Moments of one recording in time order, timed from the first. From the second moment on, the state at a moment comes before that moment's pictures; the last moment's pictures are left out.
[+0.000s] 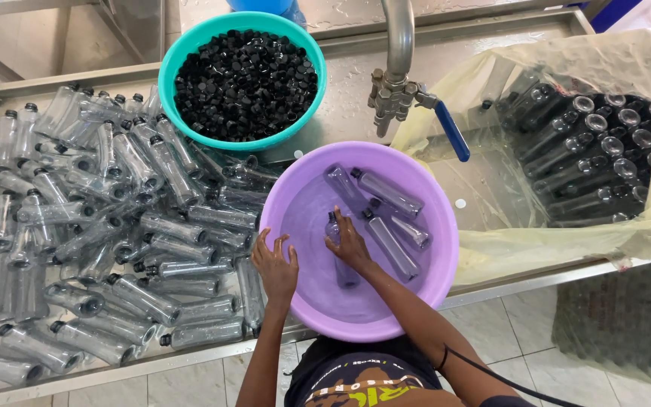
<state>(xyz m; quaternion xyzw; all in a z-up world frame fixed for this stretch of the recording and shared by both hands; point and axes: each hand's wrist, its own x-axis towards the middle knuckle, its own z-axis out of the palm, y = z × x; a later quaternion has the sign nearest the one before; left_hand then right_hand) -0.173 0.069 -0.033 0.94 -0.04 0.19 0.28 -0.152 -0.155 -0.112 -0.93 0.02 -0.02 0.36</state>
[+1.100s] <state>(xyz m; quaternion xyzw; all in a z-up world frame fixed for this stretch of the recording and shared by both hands) -0.184 0.071 -0.048 0.96 -0.03 0.18 0.19 -0.158 -0.238 -0.057 -0.24 0.28 -0.01 0.93</state>
